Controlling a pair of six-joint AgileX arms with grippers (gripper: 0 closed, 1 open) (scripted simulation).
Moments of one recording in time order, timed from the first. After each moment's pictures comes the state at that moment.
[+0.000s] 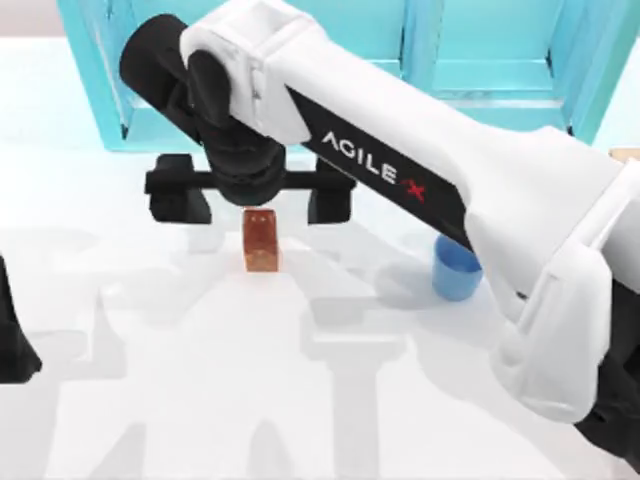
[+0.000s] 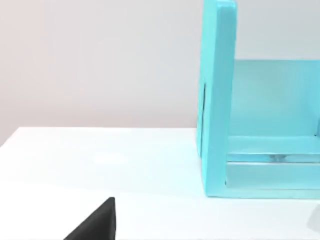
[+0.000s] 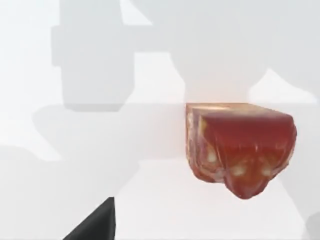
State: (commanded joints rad) left arm 0.00 0.00 0.00 0.00 0.00 0.00; right arm 0.85 2.65 2.67 -1.40 0.24 0.86
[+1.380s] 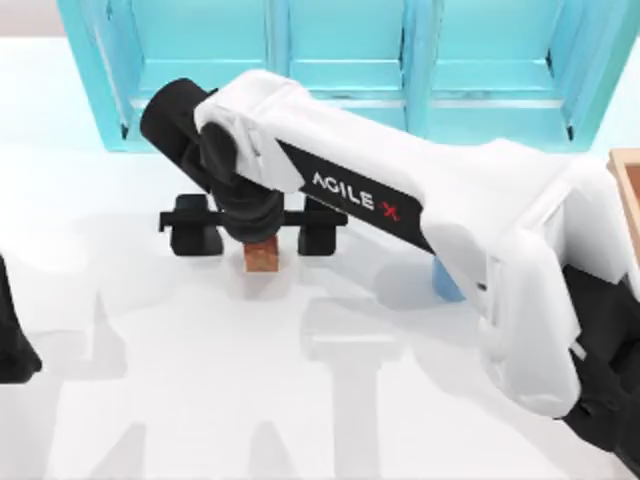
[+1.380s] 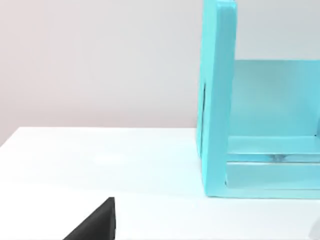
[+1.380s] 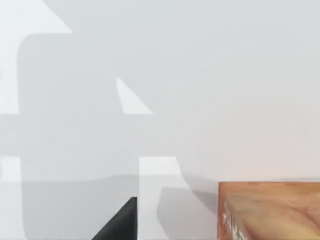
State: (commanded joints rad) left arm 0.00 0.00 0.00 0.00 0.00 0.00; right arm 0.82 2.71 2.48 -1.14 0.23 0.82
